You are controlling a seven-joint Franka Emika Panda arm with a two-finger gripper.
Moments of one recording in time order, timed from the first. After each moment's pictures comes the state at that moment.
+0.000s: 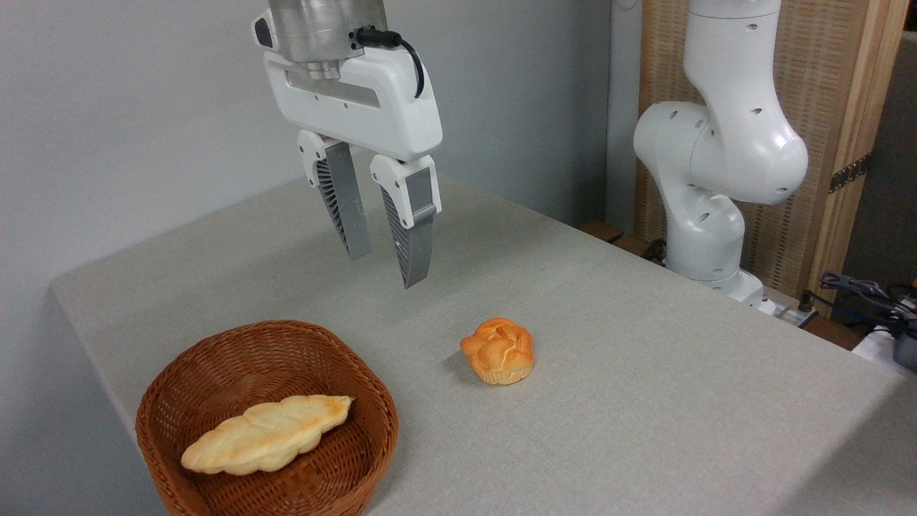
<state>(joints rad) -0.03 -0.03 0.00 -1.64 0.04 1.63 0.69</state>
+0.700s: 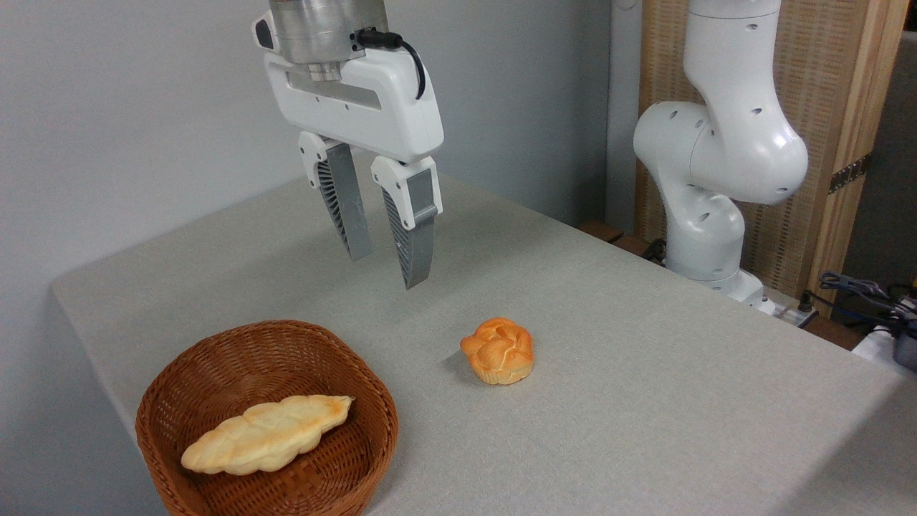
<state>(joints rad) -0.03 -0.03 0.00 -1.64 0.04 1.63 0.69</state>
